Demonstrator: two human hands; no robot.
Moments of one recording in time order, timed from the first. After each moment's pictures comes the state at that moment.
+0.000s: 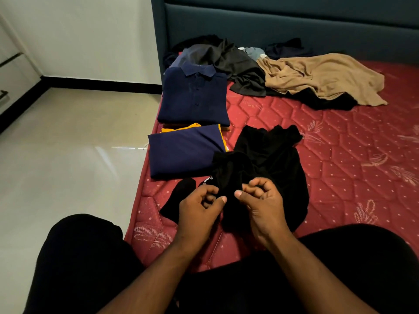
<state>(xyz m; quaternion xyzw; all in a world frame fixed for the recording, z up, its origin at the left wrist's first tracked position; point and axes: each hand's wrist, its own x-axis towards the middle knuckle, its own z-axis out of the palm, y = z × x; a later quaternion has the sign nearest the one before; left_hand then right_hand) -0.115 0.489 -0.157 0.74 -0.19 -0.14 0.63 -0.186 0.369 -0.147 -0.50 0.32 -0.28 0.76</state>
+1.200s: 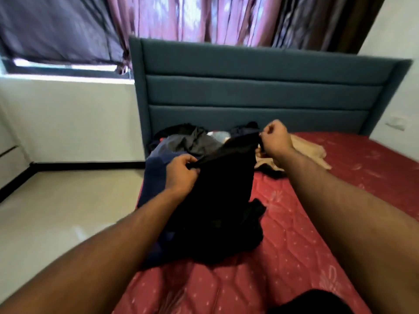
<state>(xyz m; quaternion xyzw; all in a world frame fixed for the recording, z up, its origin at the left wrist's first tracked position) 0.017 0.367 0.039 0.78 -0.27 -0.06 0.56 -0.098 0.162 0.111 -0.74 0.36 -0.37 0.44</state>
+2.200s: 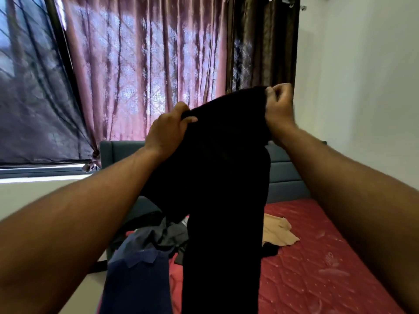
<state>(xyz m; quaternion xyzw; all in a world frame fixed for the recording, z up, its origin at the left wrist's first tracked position) 0.030 0.306 0.376 0.68 -0.55 0.30 0.37 -0.162 0.136 0.415 -0.70 0.21 -0.64 0.26</state>
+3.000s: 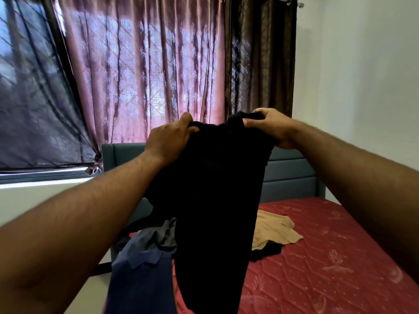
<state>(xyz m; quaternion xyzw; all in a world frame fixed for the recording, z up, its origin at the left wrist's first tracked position) 0.017 0.306 0.366 0.67 -0.54 0.43 0.29 -0.195 0.144 0.406 -0.81 0.15 -0.35 0.45</state>
